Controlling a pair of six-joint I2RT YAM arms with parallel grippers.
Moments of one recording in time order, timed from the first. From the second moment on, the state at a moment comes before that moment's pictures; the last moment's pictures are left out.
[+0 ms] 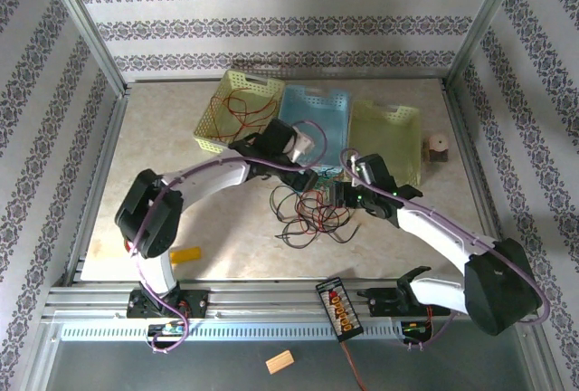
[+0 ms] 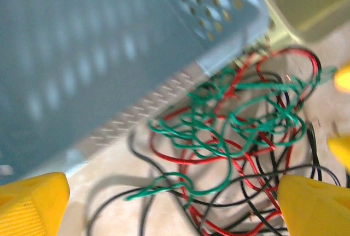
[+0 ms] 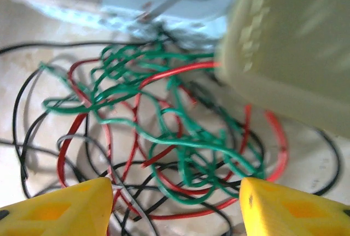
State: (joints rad) left arm -0.68 1.82 1.34 -0.45 0.21 -0.04; right arm 0.41 1.19 0.64 -0.35 -0.10 0.41
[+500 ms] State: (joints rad) left arm -0.77 1.89 1.43 -0.47 0.21 0.01; right arm 0.27 1.22 0.62 -0.33 -0.16 0.47
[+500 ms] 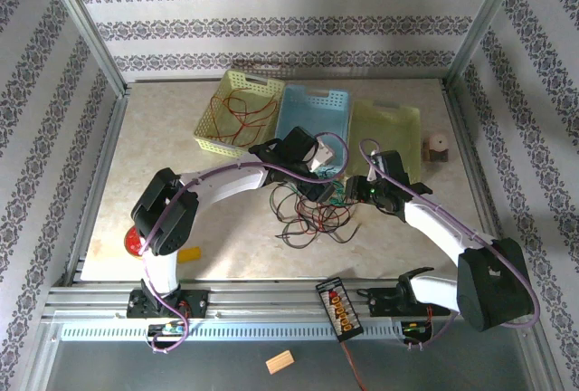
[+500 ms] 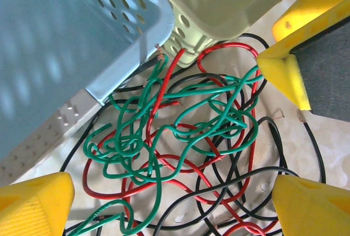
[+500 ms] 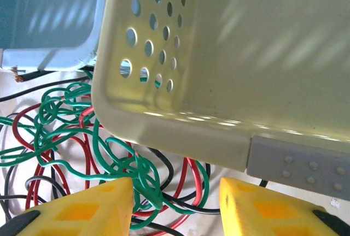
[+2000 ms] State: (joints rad) left arm -0.78 1.99 1.37 -0.46 0.21 0.01; right arm 0.16 1.24 0.50 -0.32 -0.25 0.53
